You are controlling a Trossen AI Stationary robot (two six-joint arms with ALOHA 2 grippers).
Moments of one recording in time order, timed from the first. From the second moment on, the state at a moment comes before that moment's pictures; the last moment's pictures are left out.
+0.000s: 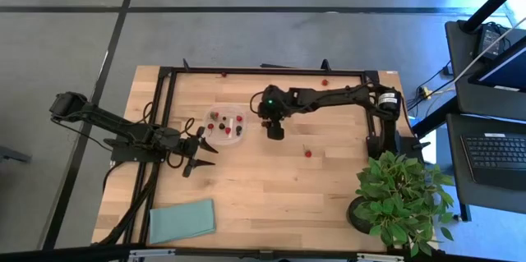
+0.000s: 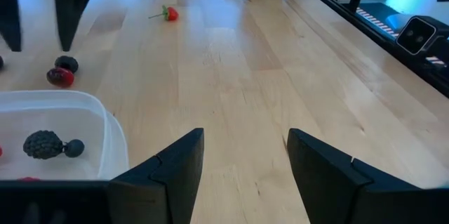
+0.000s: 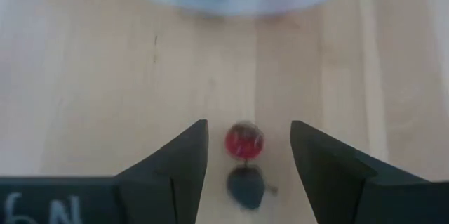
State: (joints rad) left arm -0.21 0.71 0.01 0.35 -0.04 -0.06; right arm -0.25 1.97 1.32 -0.30 -0.12 -0.27
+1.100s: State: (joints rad) left arm -0.21 0.71 0.01 0.35 -0.04 -0.07; right arm -0.25 2.02 1.22 -0.13 -0.07 -0.27
